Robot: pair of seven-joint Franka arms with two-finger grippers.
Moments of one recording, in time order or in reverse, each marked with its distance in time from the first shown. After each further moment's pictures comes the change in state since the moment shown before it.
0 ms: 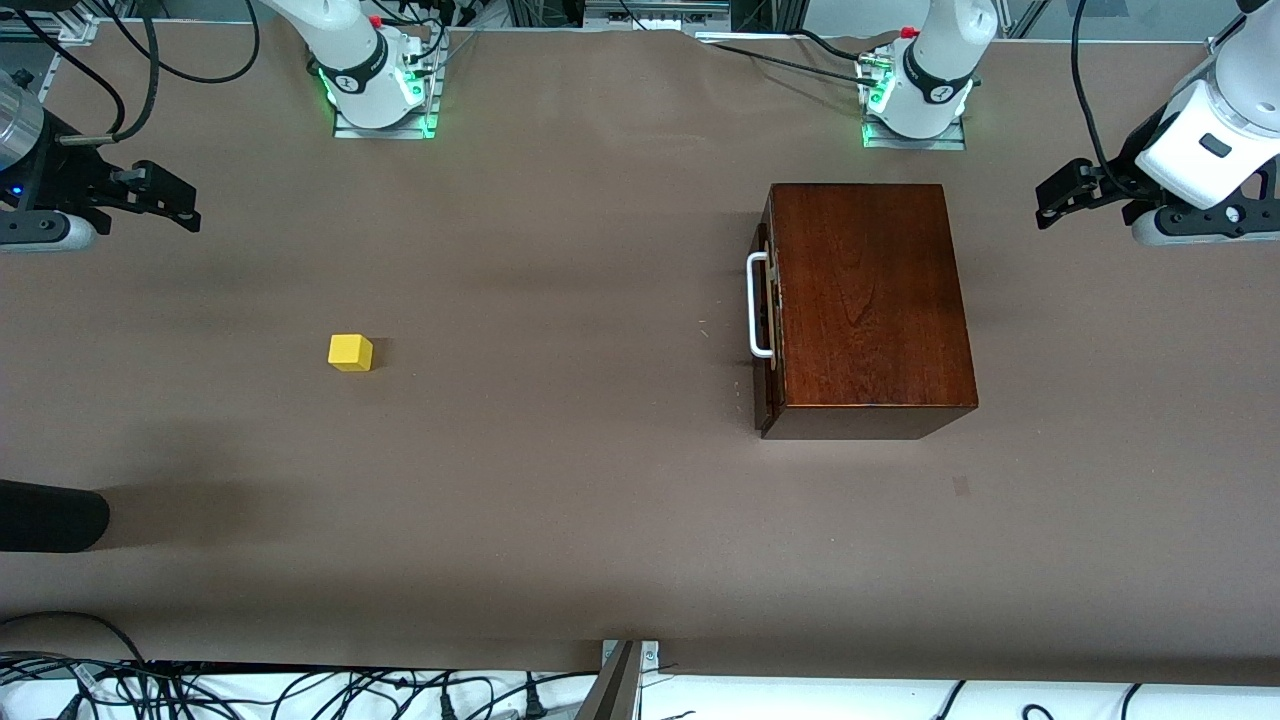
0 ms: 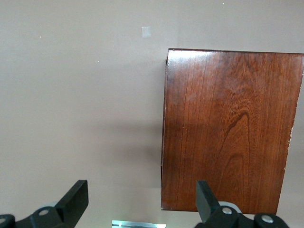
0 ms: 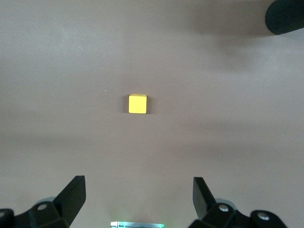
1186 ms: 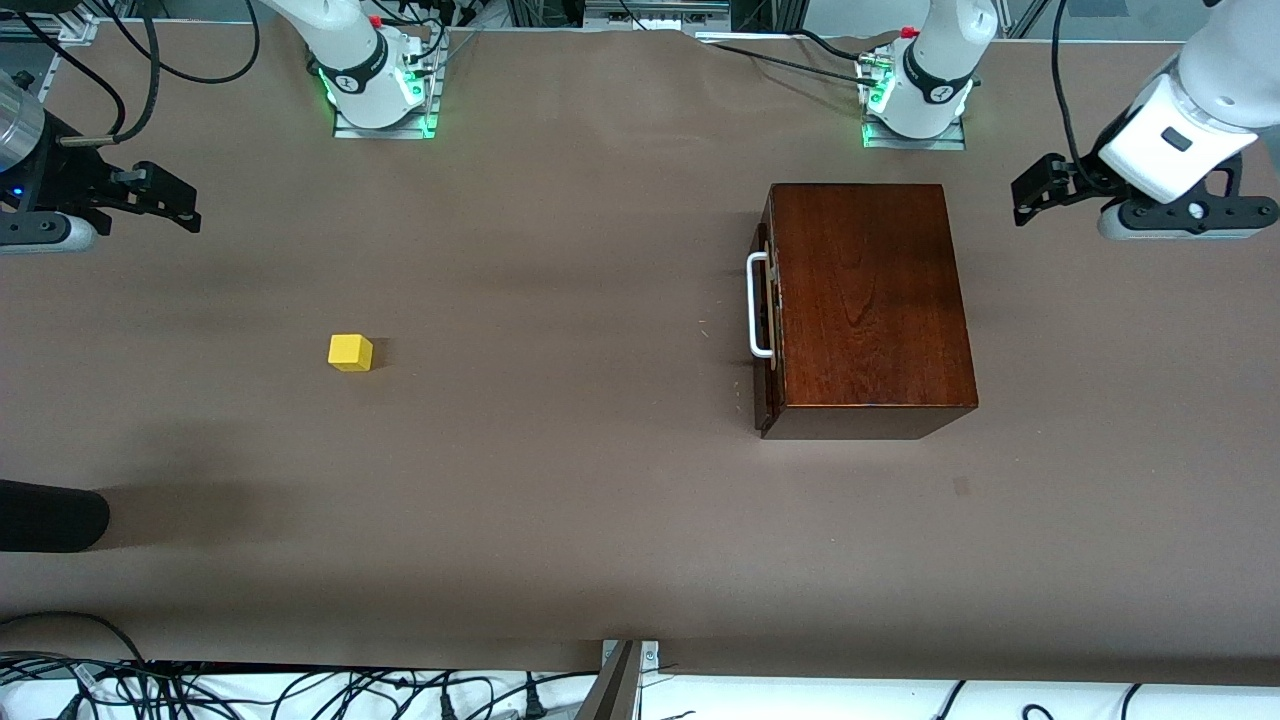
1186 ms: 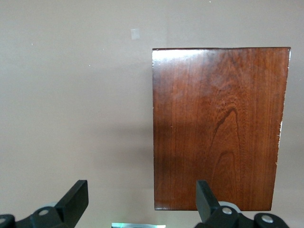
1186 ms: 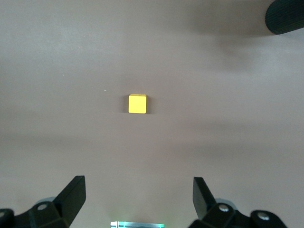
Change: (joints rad) left arm 0.073 0.002 -0.132 0.003 0.000 0.006 -0.002; right arm 0.000 0.001 0.000 0.000 -0.001 0.000 0.000
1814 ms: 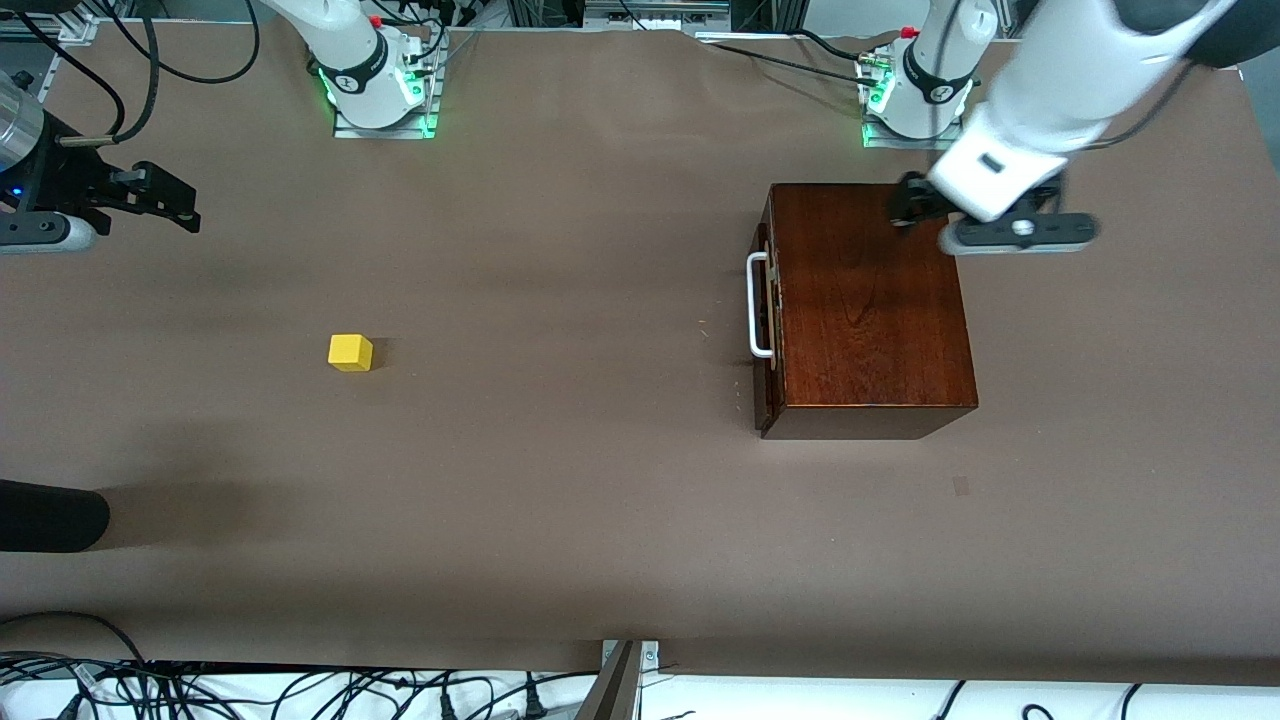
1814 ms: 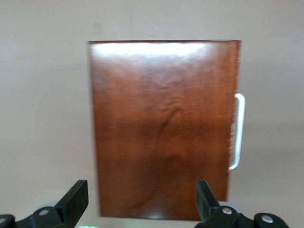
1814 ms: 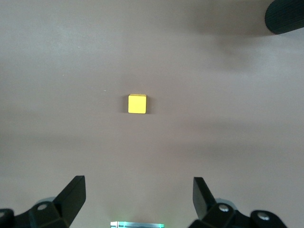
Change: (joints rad) left arm 0.014 0.101 -0.266 0.000 0.000 0.093 -0.286; right arm 0.000 0.000 -0.001 0.000 0.000 0.000 0.000
